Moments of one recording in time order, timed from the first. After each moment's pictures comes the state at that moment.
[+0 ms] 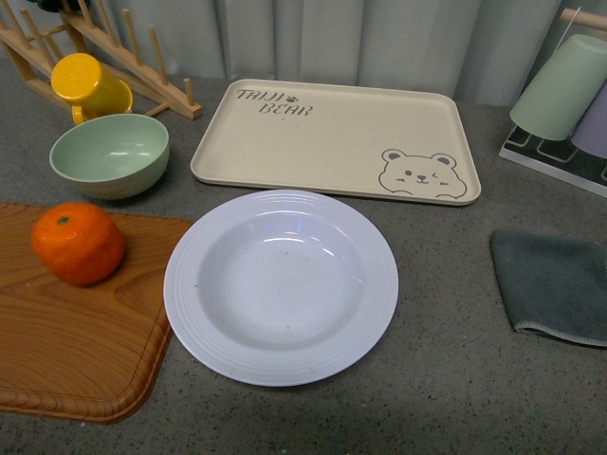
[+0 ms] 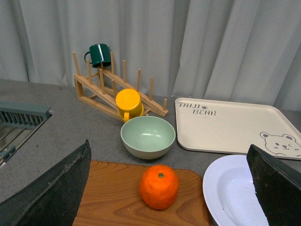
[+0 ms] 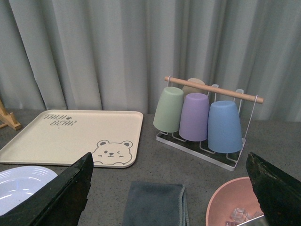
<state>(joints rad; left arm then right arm) 0.00 0.00 0.02 0.00 0.00 0.00 0.00 0.00 0.01 0.00 0.00 0.00</state>
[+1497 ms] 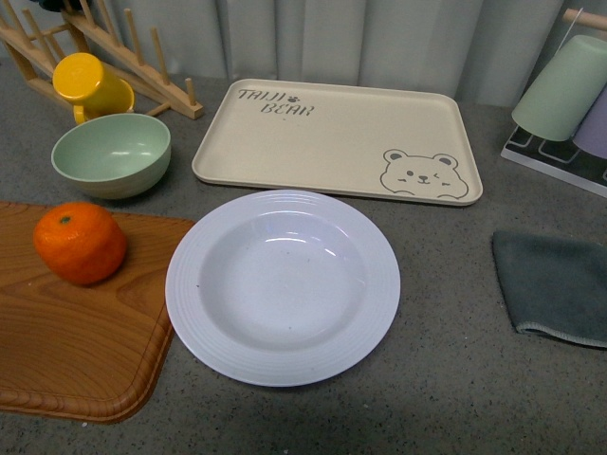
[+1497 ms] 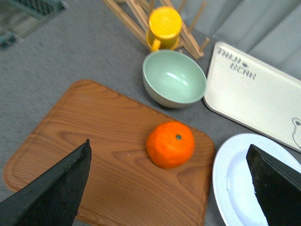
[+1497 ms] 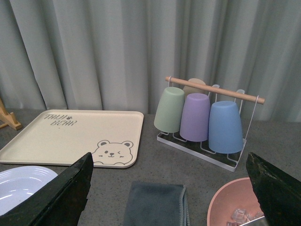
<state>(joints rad) 0.02 0.83 0.23 0.21 -0.08 -0.30 0.00 0.00 0.01 0.00 0.00 0.00</state>
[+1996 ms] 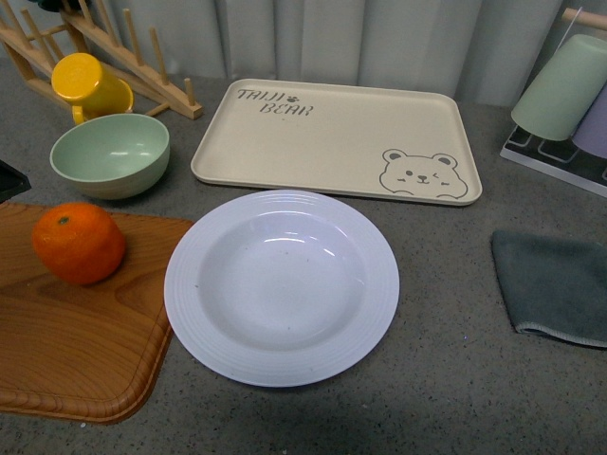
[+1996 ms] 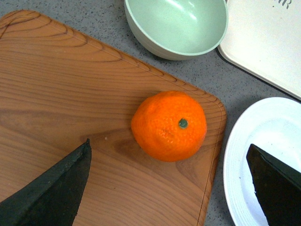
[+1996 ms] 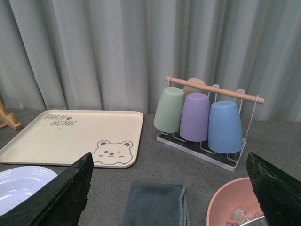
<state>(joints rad) 0.08 1.49 0.50 0.28 0.10 -0.29 0.00 0.00 0.01 0.00 0.00 0.00</state>
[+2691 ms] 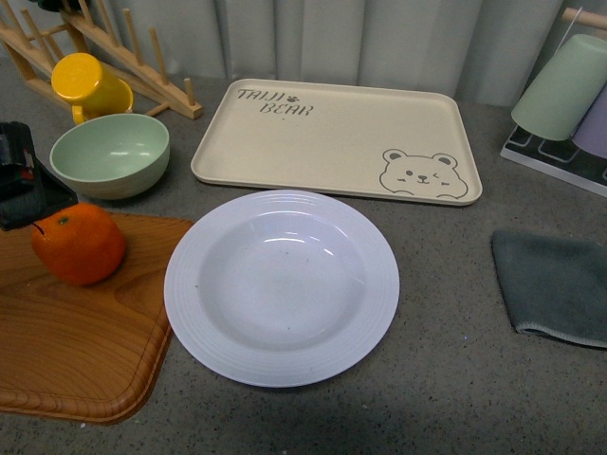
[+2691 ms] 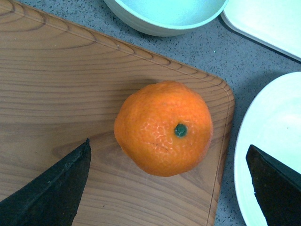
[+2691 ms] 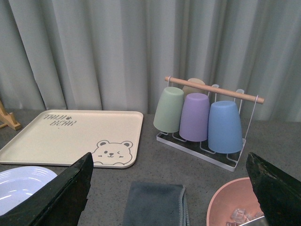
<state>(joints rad) 0.05 1.69 0.61 0.27 0.16 -0.21 0.00 0.00 0.01 0.00 0.00 0.00</state>
